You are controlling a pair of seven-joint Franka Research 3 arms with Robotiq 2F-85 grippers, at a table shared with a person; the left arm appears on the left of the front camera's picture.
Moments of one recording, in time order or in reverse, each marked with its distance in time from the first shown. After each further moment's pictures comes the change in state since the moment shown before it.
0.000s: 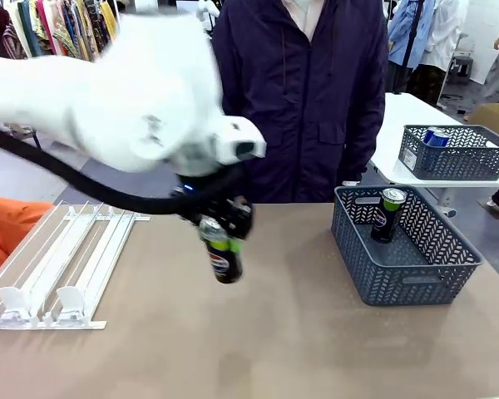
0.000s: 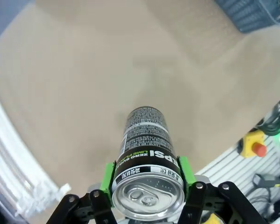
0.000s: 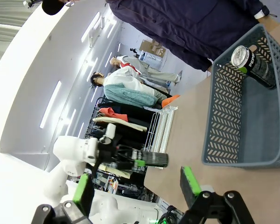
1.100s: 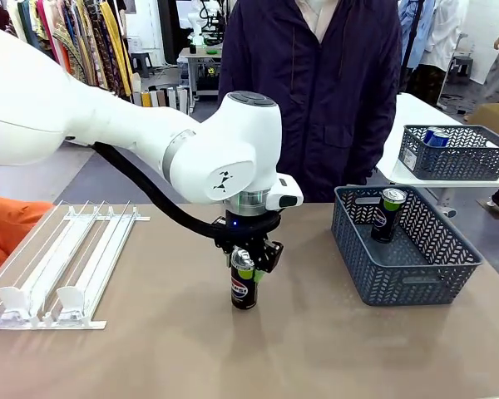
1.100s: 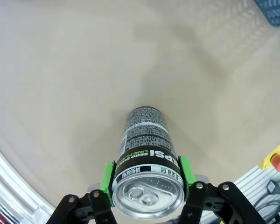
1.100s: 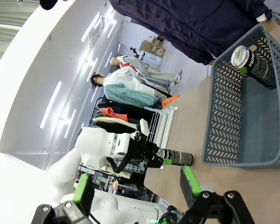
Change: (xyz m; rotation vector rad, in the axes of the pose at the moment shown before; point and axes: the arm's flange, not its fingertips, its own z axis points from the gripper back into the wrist) left arm 0.044 -0.012 -0.093 0.041 0.128 -0.046; right arm 0.000 0.000 0.000 0.000 0.000 0.000
